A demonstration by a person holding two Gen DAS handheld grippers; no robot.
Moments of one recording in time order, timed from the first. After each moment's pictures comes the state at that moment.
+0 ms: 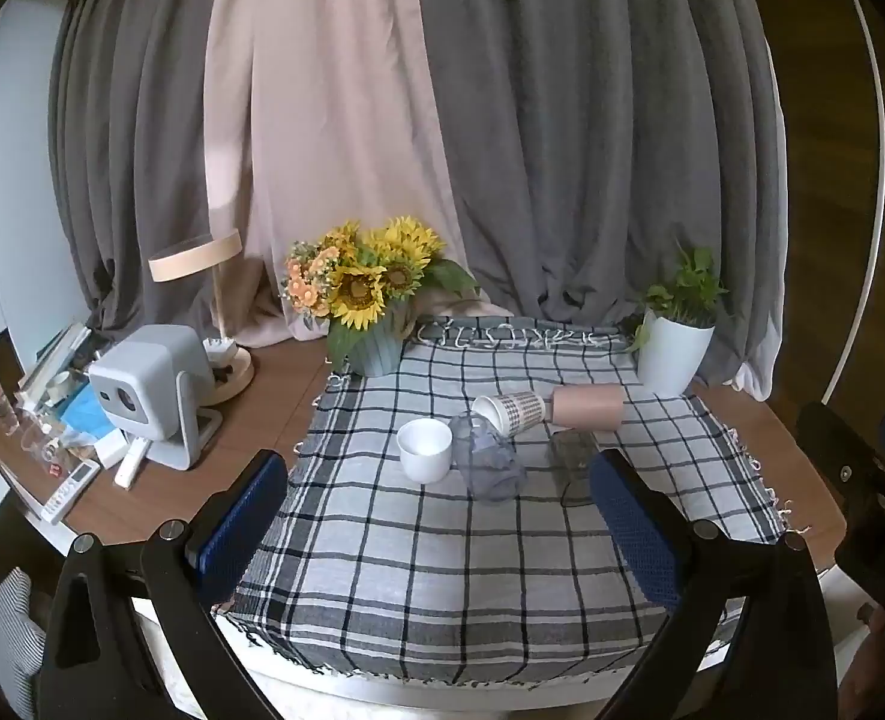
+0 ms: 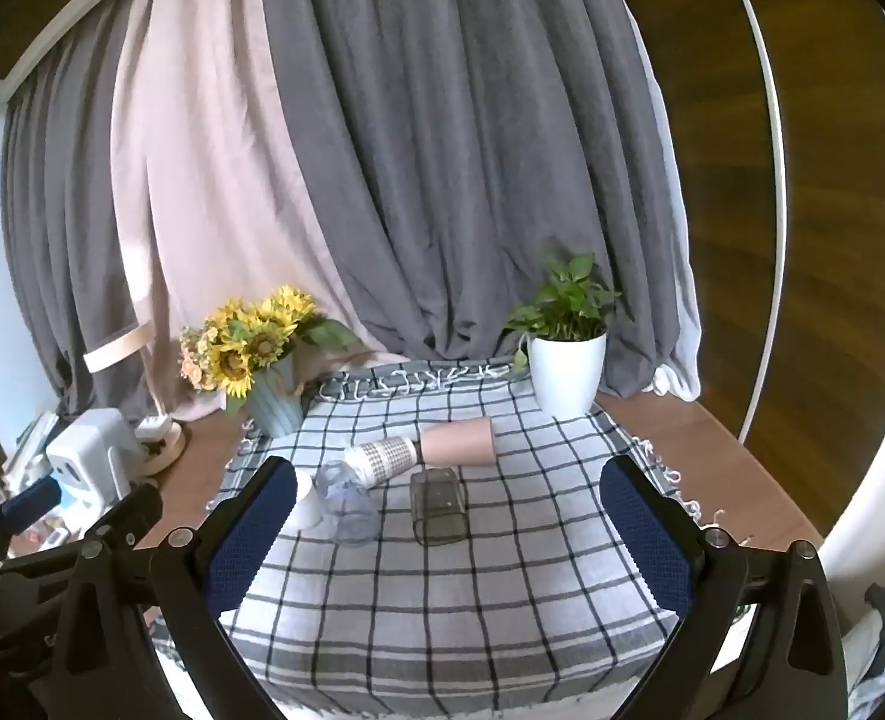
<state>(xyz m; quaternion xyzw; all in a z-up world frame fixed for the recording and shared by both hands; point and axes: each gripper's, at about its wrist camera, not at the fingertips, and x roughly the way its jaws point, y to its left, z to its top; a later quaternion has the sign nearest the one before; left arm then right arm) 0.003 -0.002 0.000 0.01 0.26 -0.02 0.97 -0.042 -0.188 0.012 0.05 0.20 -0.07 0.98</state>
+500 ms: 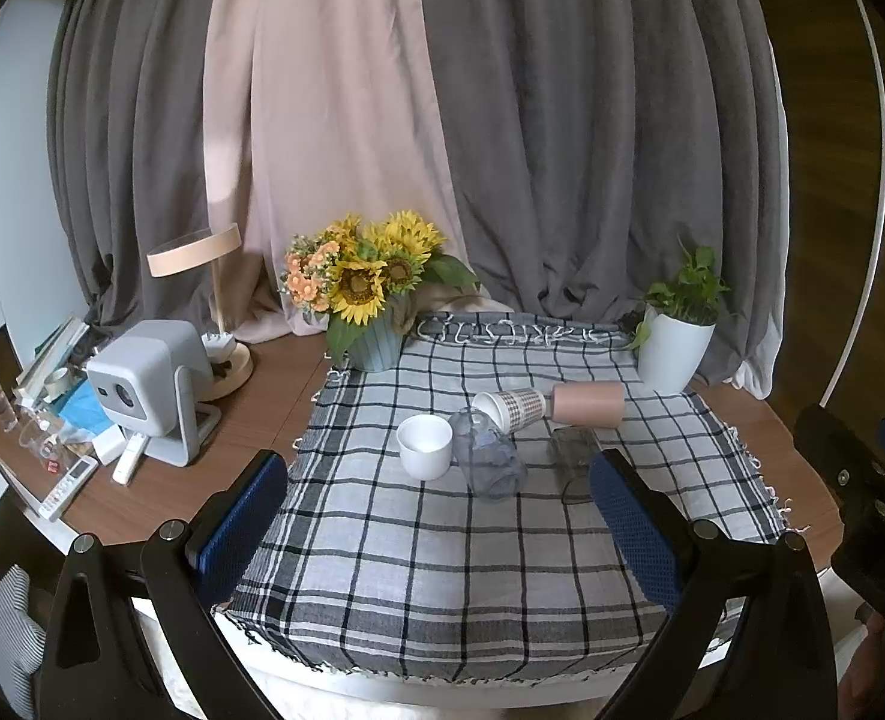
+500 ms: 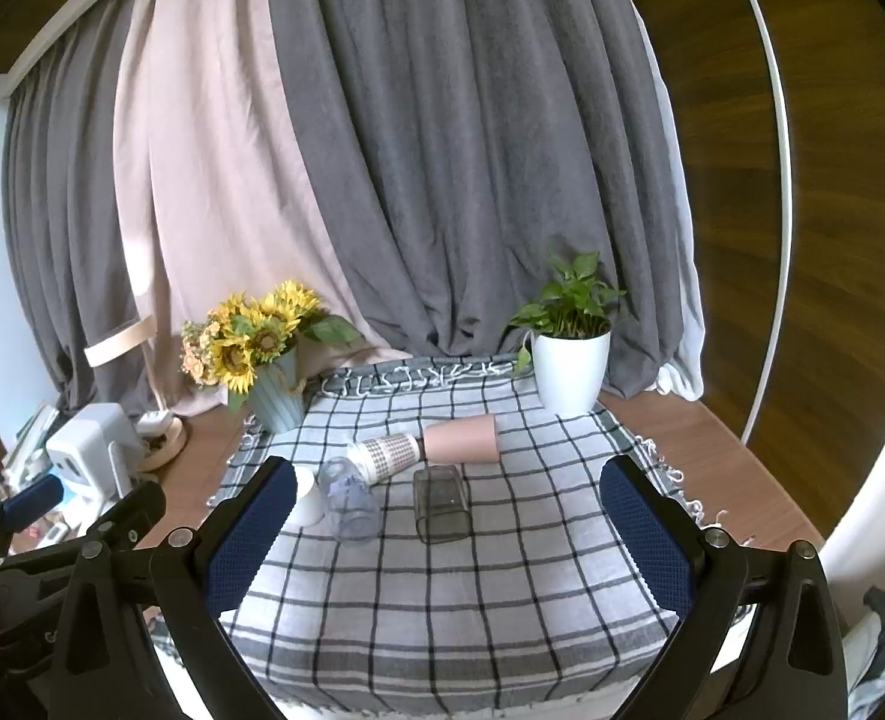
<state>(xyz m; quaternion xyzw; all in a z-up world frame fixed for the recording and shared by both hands) 0.004 -0.001 -0.003 0.00 0.26 -0.02 0.97 -0.035 -0.191 0.009 0.06 0.21 -0.06 0.98</state>
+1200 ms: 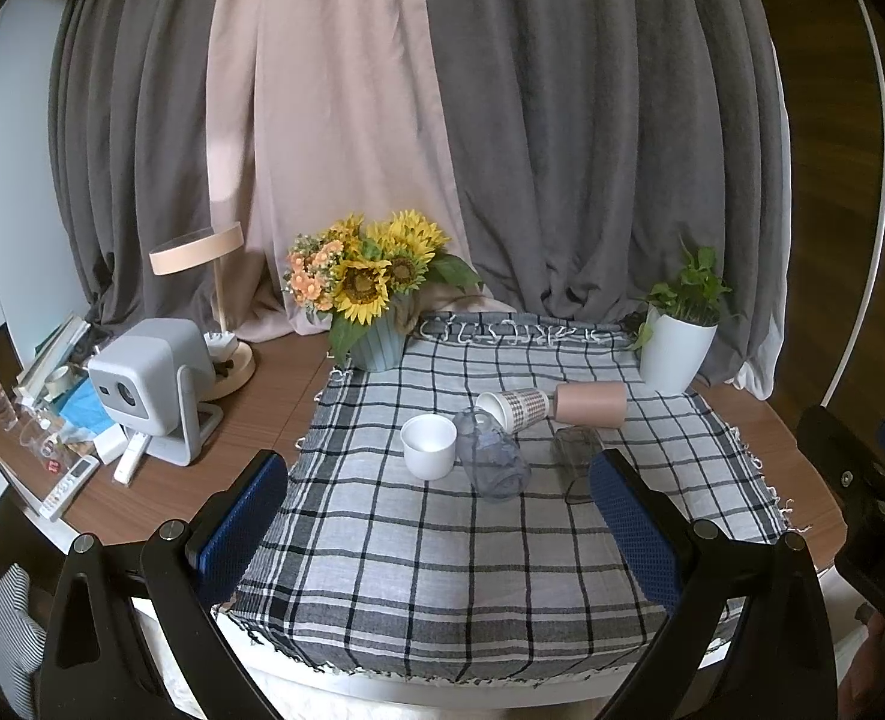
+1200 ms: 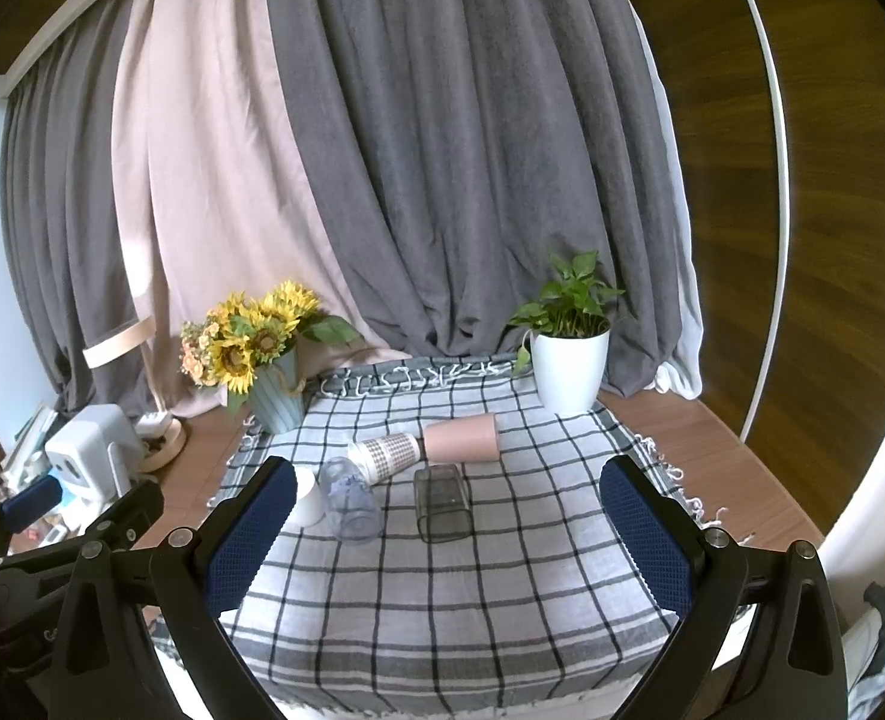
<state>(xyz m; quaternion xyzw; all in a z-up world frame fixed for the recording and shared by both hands) 0.005 -0.001 -0.001 0.00 0.26 -0.01 0.97 -0.035 -0.191 0.009 0.06 0.21 -0.06 0.97</state>
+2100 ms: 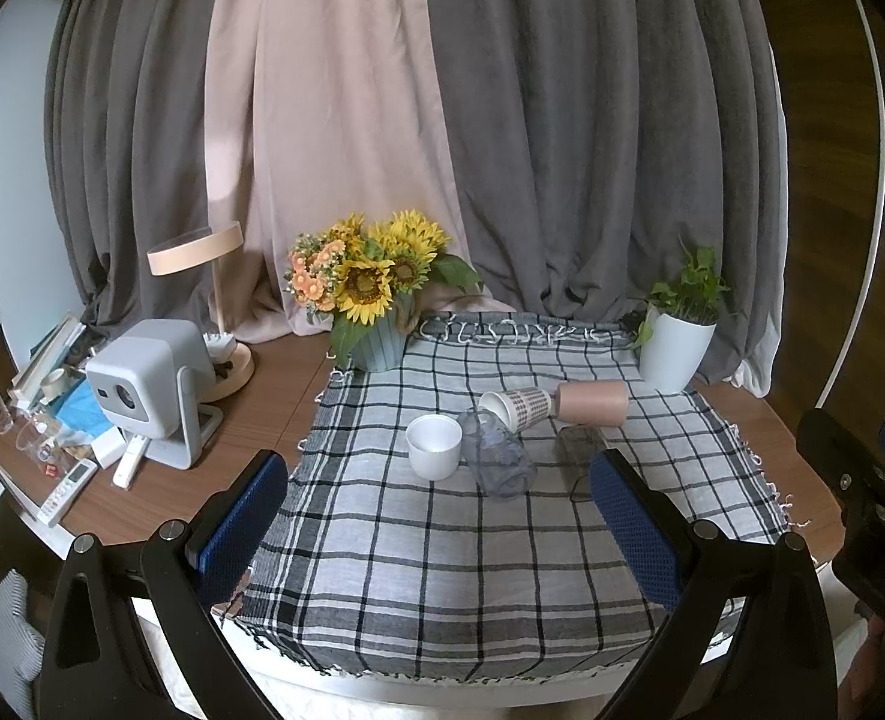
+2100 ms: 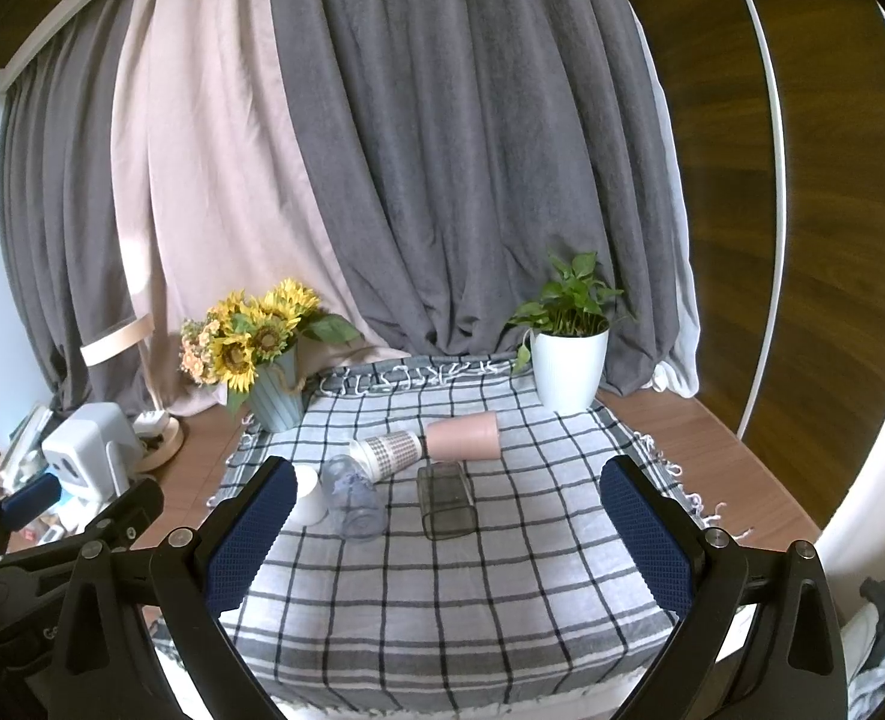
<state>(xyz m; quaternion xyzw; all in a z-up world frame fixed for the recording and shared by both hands) 0.006 -0.002 0.000 0.00 0.26 -0.01 0.96 -0.035 -0.190 0.007 0.06 0.21 -0.06 0.97</state>
